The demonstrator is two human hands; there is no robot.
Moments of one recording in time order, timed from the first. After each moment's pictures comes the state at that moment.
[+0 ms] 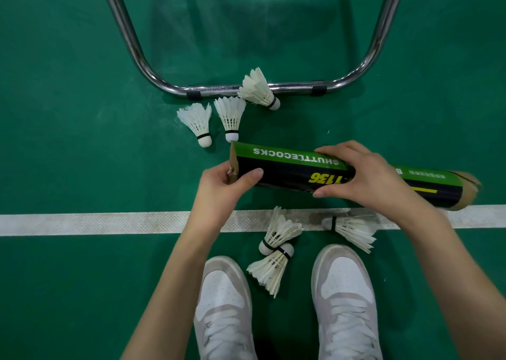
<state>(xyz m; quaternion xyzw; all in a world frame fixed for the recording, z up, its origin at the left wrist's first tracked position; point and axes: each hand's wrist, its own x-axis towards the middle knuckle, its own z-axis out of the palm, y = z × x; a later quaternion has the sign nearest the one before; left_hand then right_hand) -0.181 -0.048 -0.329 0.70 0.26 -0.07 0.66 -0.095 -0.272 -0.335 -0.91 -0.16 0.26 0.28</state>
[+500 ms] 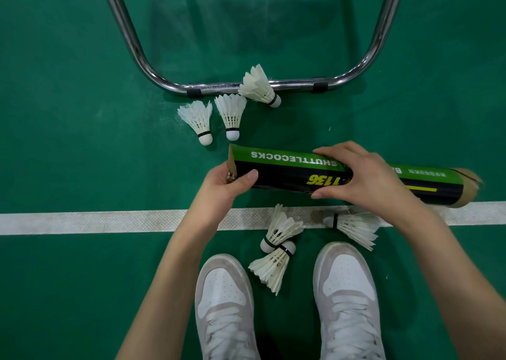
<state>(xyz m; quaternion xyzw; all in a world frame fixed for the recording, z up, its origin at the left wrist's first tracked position) -0.184 -0.041 -0.334 0.68 0.20 -0.12 0.70 -0.103 -0.266 -0.333 -0.92 -0.18 0.25 0.25</state>
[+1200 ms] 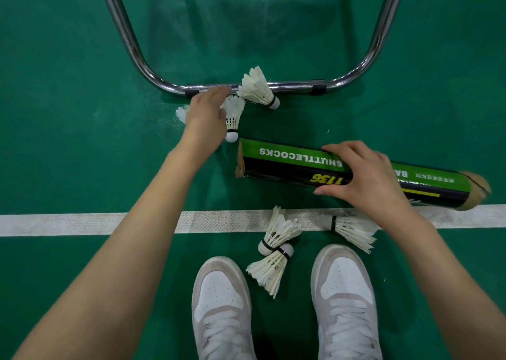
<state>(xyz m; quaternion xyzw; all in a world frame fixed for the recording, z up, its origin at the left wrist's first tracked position) -0.074 0.009 -0.368 0.95 0.11 -0.03 0.29 -0.106 -0.270 -0.343 -0.95 -0.17 0.16 0.19</state>
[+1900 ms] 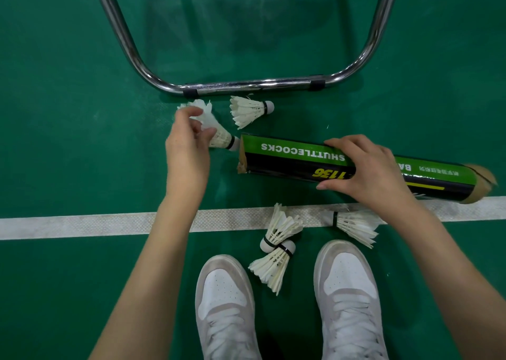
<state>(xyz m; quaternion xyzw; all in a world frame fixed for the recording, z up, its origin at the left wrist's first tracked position) -0.139 -0.008 -0.337 0.86 0.26 0.11 0.43 -0.107 -0.272 -0.346 -0.95 -0.17 0.16 0.19</state>
